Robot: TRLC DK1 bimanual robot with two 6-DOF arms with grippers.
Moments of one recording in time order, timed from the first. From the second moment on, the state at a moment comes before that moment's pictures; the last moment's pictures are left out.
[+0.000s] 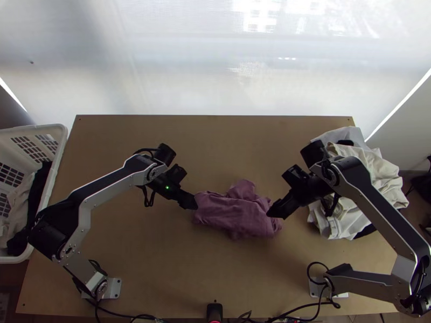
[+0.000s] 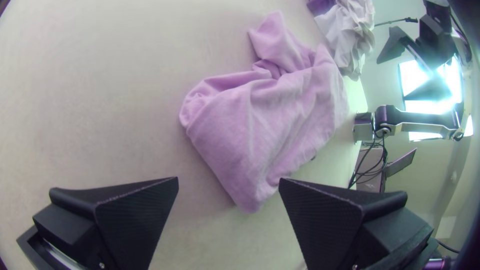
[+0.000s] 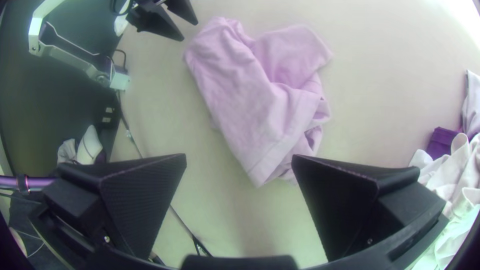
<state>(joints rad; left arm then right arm) -0.47 1.76 1.23 -0.79 0.59 0.09 0.37 1.36 1.19 -1.21 -0.53 -0.25</state>
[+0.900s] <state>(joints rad) -0.09 1.52 1.20 -0.93 0.59 0.20 1.08 1.47 1.11 -0.82 0.21 -0.08</state>
